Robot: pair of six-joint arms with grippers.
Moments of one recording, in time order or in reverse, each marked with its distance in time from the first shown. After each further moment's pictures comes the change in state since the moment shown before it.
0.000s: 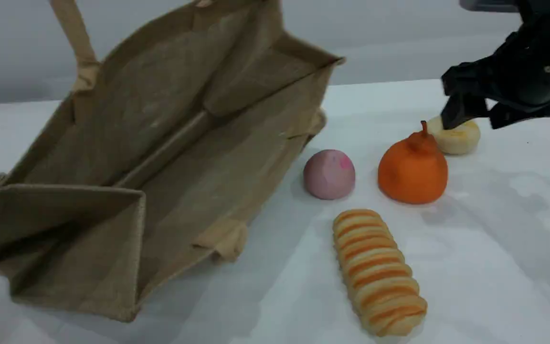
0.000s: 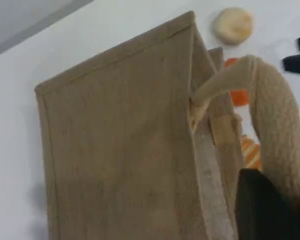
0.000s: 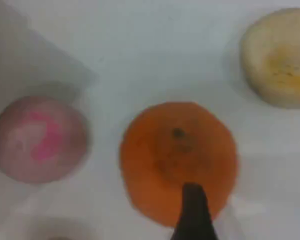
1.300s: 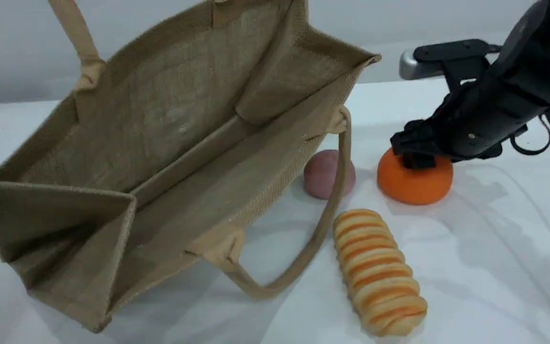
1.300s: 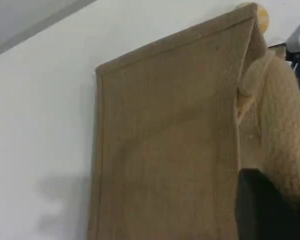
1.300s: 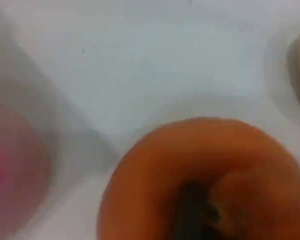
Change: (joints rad) left arm 0.000 -0.002 0.000 0.065 -0.002 -0.035; right arm 0.108 0.290 -0.104 0.000 -0.277 0.001
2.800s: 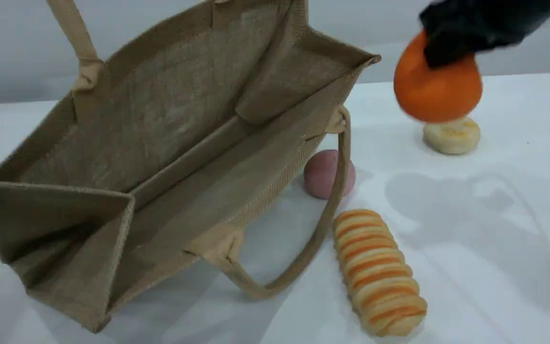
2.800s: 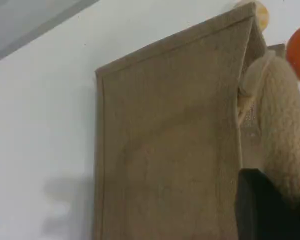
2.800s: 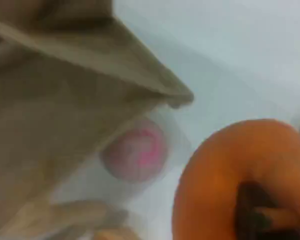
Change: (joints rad) left arm 0.000 0.000 0.000 0.000 0.001 0.031; right arm -0.034 -0.509 0.059 -0.109 0.440 -0.071
